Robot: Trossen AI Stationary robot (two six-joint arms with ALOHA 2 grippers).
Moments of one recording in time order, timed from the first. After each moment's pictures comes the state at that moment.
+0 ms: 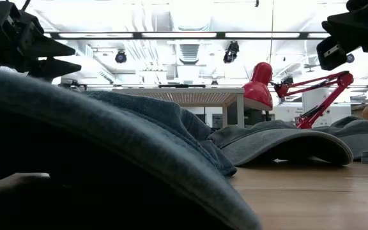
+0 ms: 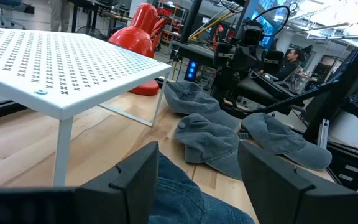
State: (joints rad) left arm -0.27 0.01 0.07 -0.13 -0.49 -0.34; right arm 0.15 0.10 0.11 0.03 -0.08 0.23
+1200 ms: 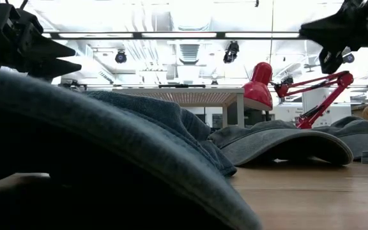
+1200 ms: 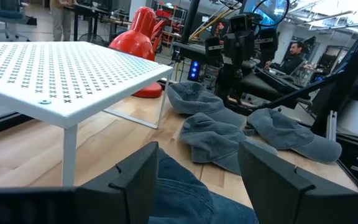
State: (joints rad) left arm -0.27 0.01 0.07 -0.13 -0.50 -0.27; right arm 0.15 0.14 0.12 0.13 0.30 0.43
